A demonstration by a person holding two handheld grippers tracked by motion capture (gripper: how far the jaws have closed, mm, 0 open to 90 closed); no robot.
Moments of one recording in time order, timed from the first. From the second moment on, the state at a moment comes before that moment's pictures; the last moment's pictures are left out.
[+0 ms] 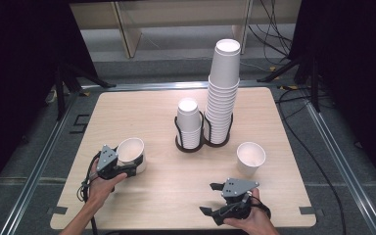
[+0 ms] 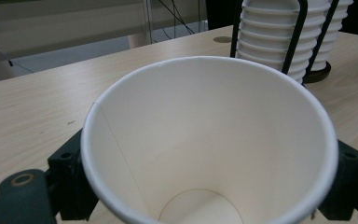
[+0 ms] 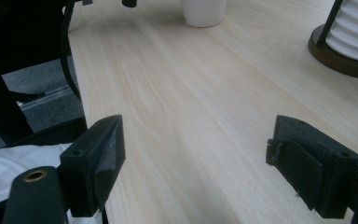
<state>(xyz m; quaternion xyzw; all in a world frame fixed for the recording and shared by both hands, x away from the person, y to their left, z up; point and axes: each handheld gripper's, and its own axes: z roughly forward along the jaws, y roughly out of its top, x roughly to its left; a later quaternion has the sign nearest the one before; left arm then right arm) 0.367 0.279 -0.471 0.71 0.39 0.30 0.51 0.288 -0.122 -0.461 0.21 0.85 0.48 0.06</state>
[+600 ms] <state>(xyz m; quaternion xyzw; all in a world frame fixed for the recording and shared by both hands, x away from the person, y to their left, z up) 0.355 0.280 -0.475 0.73 0.41 0.28 0.46 0.286 -0.121 -0.459 0.21 0.85 0.49 0.06</state>
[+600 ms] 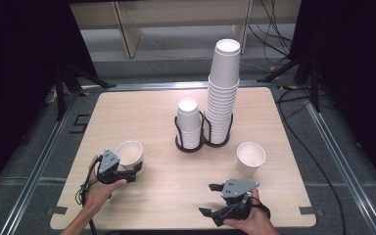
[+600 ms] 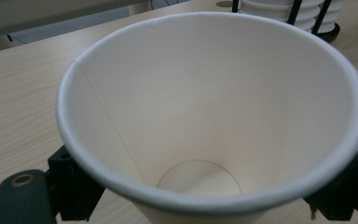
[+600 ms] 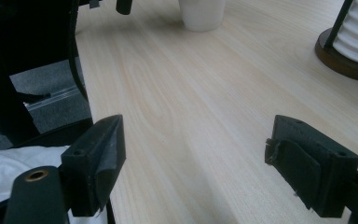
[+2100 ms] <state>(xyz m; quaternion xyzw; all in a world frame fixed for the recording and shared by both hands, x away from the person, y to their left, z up) 0.312 0.320 -0.486 0.75 0.38 0.27 0.46 0.283 -0.118 -0.461 0.20 0.85 0.49 0.05</state>
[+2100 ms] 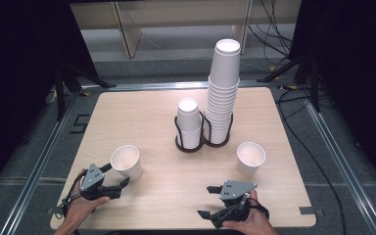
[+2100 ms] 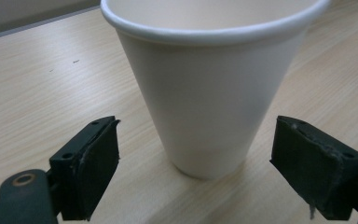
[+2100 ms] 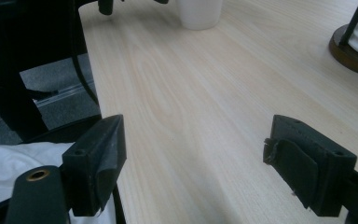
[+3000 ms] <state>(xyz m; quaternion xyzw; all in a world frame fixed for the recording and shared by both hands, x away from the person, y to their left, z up) 0.257 0.320 -0.471 0.75 0.36 0.26 0.48 0.267 -0.172 -0.467 0.27 0.83 0.48 0.08</state>
